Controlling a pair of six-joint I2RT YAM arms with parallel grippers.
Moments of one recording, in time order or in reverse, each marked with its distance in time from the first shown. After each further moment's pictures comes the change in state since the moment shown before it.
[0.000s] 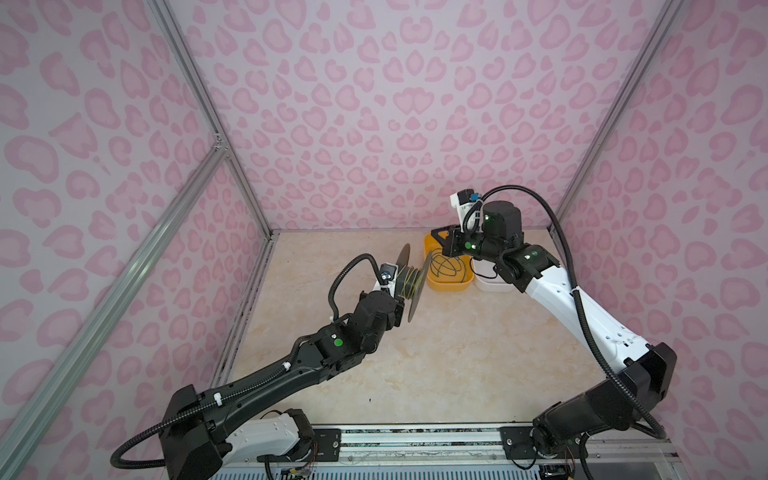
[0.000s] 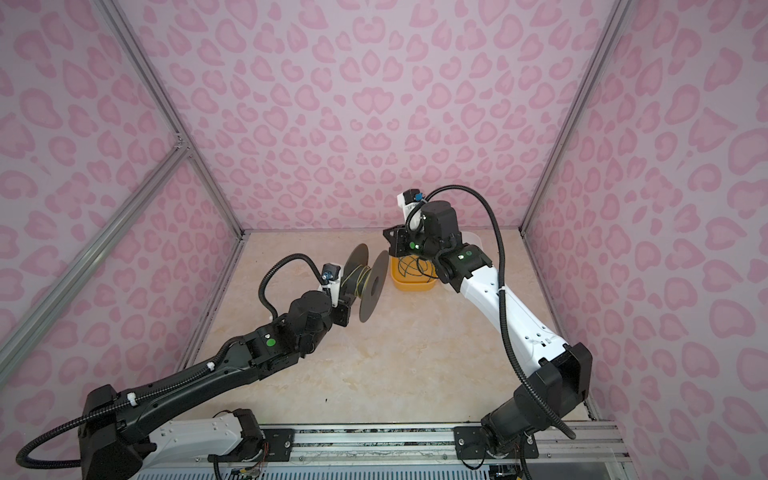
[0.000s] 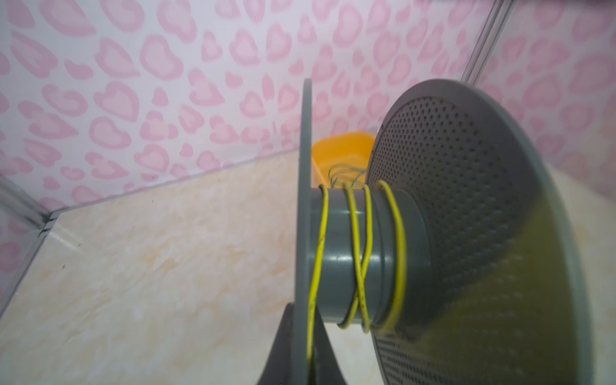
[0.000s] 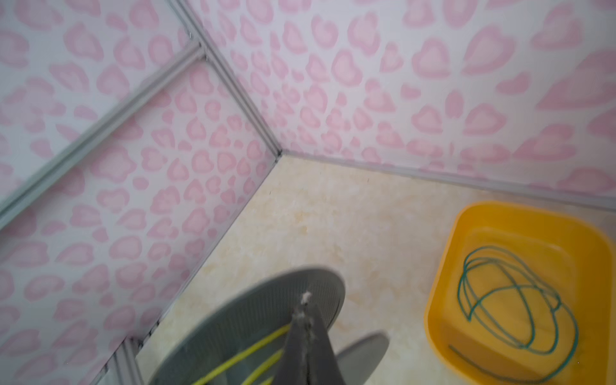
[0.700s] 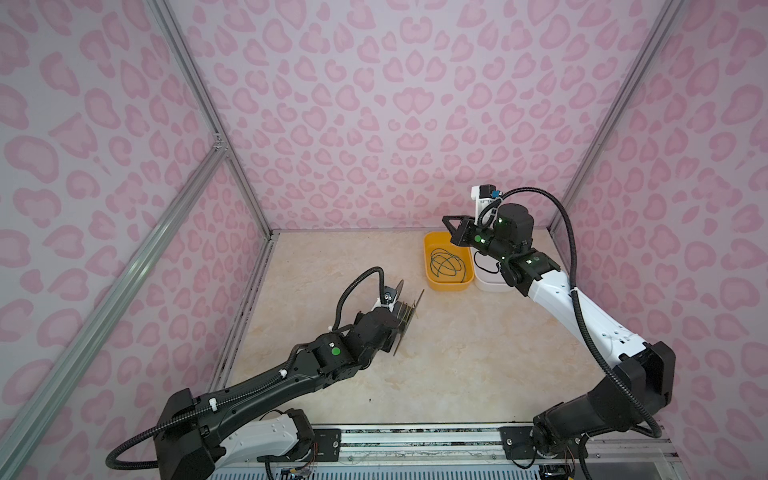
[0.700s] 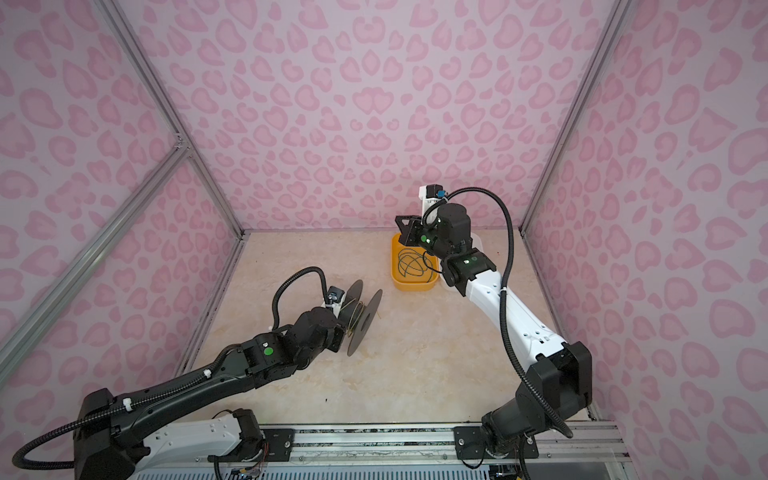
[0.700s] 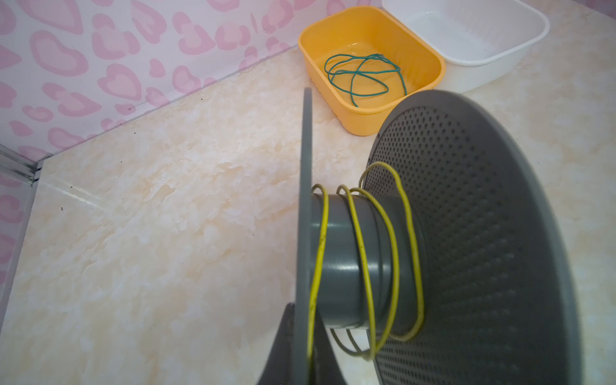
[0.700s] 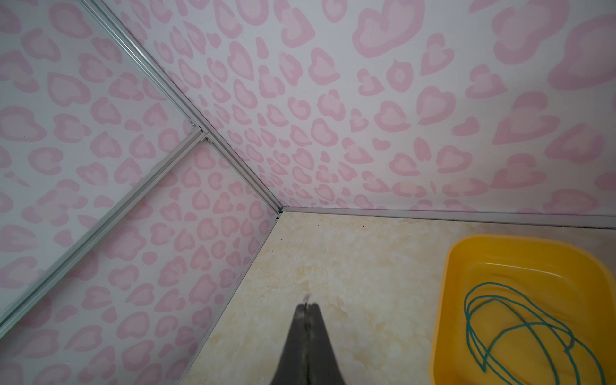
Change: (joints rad) left arm -0.018 -0.044 -0.049 -0.192 0.047 -0.068; right arm -0.058 -0.043 -0.172 0.233 -0.003 0.143
